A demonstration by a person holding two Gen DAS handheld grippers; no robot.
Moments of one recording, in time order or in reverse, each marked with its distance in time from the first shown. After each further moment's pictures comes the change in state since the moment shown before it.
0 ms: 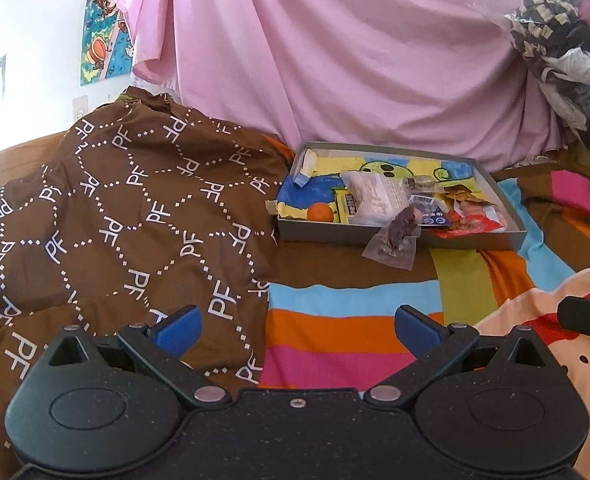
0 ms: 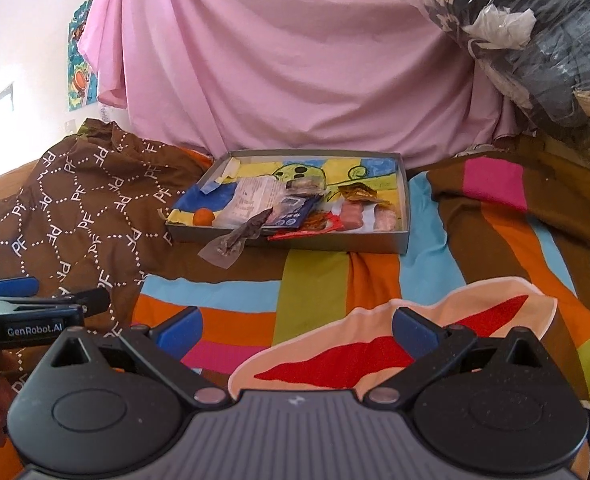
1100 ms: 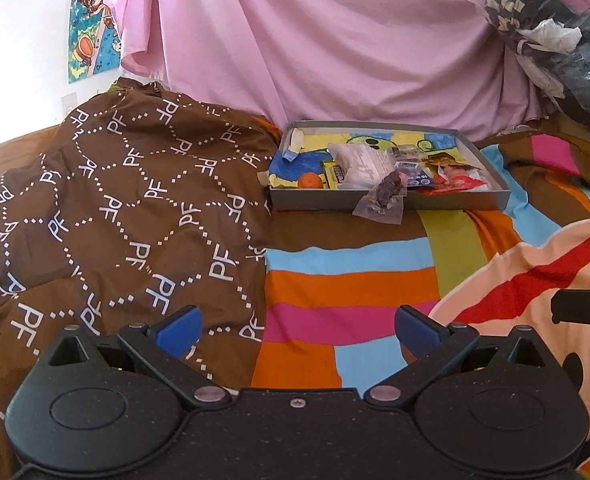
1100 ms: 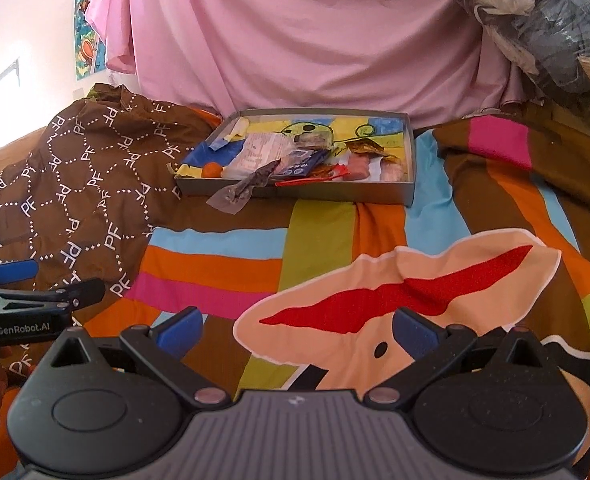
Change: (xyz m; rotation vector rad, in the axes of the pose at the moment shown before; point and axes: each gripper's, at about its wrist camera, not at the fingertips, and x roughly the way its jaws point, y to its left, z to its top) left arm -0.016 0.002 -0.031 0.054 0.032 -0.025; right arm -0.006 -0.002 -0.025 -0.011 0.102 0.026
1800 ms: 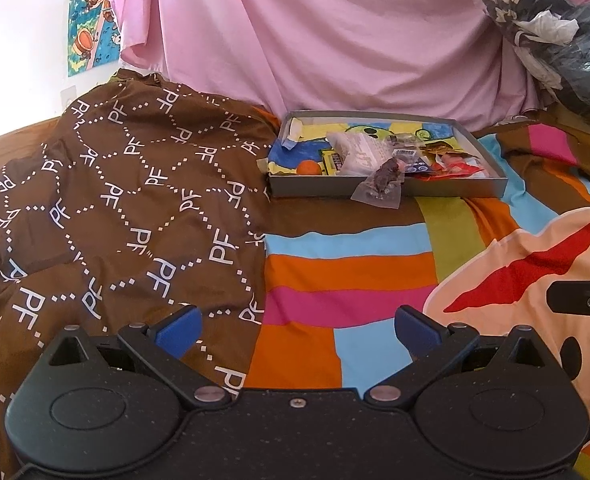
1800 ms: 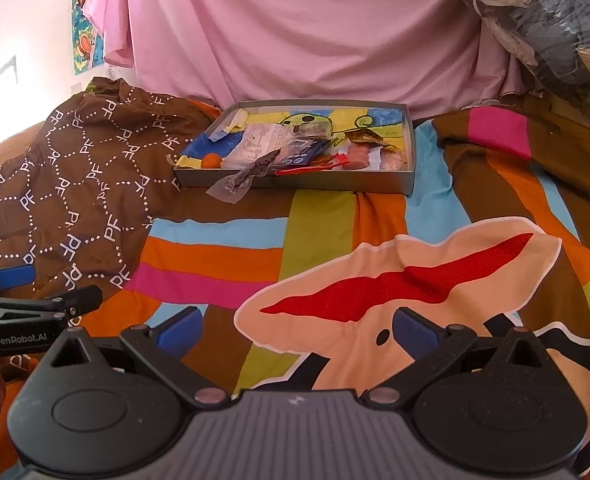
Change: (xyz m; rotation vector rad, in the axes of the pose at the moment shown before) left arm -0.004 -0.001 -0.008 0.001 0.021 0.004; right arm 0.001 0.000 -0.004 0.003 0.020 -0.002
